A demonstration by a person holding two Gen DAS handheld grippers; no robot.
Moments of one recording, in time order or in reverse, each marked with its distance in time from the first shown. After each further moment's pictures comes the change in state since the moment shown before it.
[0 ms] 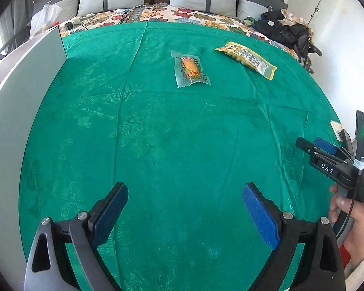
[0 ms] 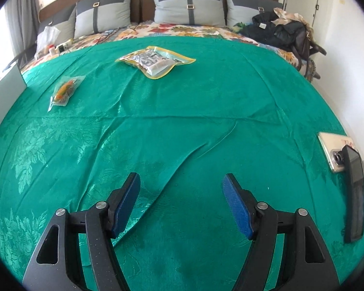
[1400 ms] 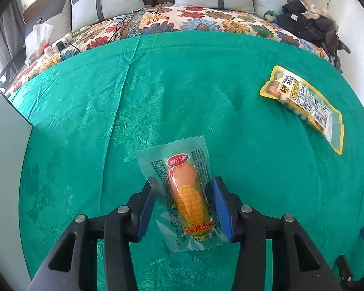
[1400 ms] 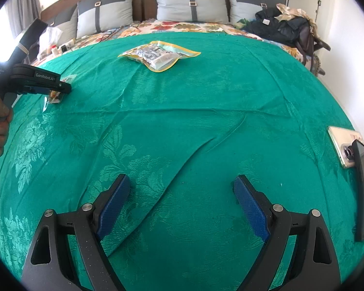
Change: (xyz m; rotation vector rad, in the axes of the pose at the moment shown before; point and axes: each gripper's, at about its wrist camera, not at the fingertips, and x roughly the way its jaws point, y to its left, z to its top) left arm 0.119 0.002 0.163 0.067 0.007 0.162; right arm 0.004 0.003 -0.004 0.000 -0.009 0.025
